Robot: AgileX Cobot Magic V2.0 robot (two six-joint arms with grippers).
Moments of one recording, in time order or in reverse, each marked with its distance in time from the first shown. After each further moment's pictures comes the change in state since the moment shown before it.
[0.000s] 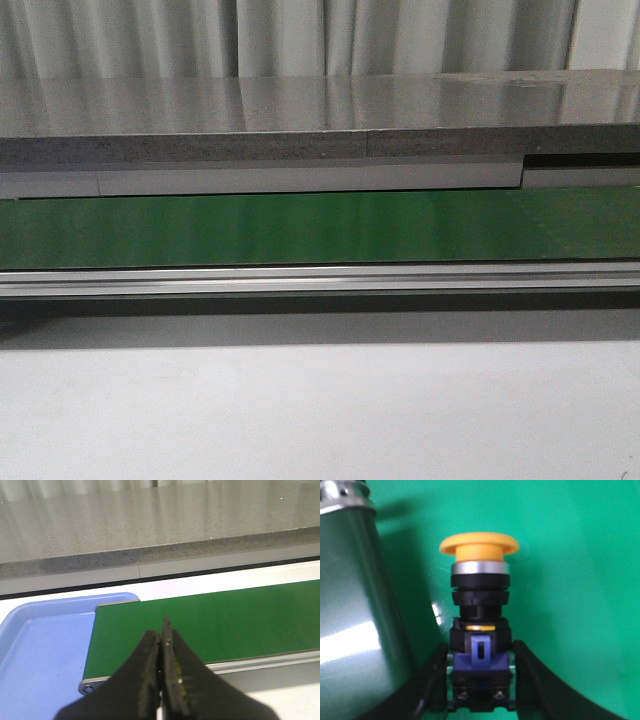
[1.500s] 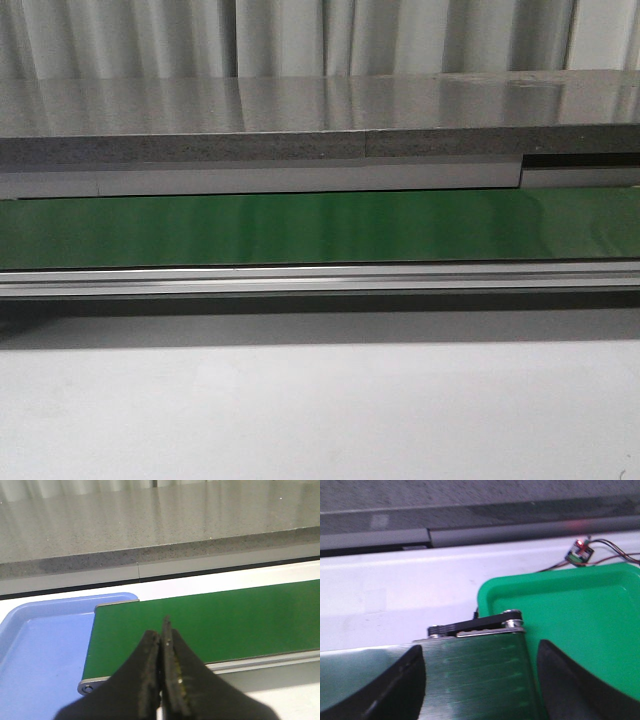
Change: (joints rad) left arm 0.000 0.000 0.000 0.000 0.000 0.000; right arm 0.232 -0.380 0.066 0.042 -0.153 -0.004
